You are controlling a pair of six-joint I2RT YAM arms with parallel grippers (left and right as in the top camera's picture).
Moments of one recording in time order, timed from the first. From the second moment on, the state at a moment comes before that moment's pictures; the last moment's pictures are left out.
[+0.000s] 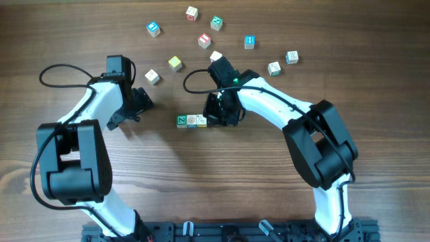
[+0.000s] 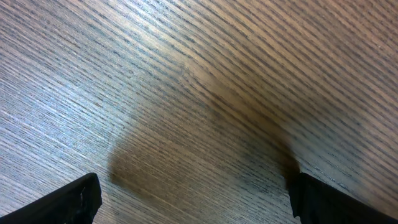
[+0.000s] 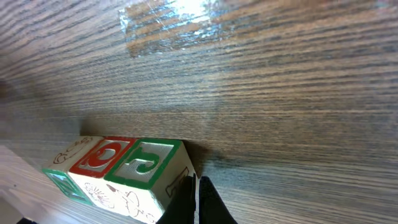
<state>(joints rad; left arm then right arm) 0.05 1.88 1.13 -0.67 -0.17 -0.52 0.61 2.13 1.47 -0.71 -0.41 0.89</state>
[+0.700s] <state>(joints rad) 0.05 1.88 1.13 -0.67 -0.17 -0.52 0.49 2.14 1.78 -1.04 -0.26 0.46</state>
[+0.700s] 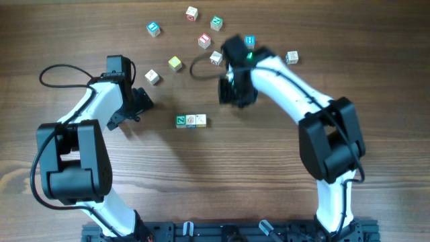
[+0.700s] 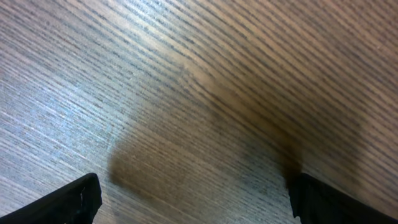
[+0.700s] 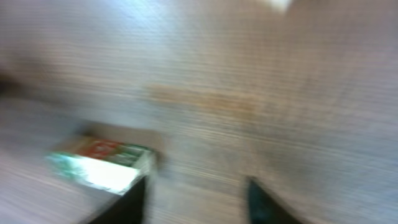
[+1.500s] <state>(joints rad) 0.05 1.88 1.13 -0.67 -0.17 -0.52 0.44 2.56 2.37 -0.93 -0.09 0.20</state>
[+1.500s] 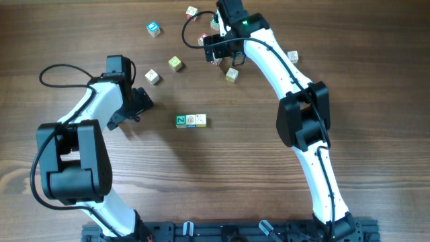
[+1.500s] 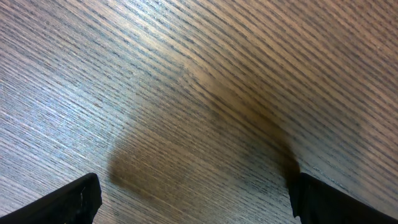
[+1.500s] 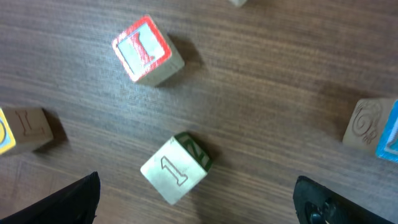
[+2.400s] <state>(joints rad) 0.05 1.88 1.13 -0.67 -0.17 -0.52 0.44 2.57 2.36 -1.22 -0.08 0.45</state>
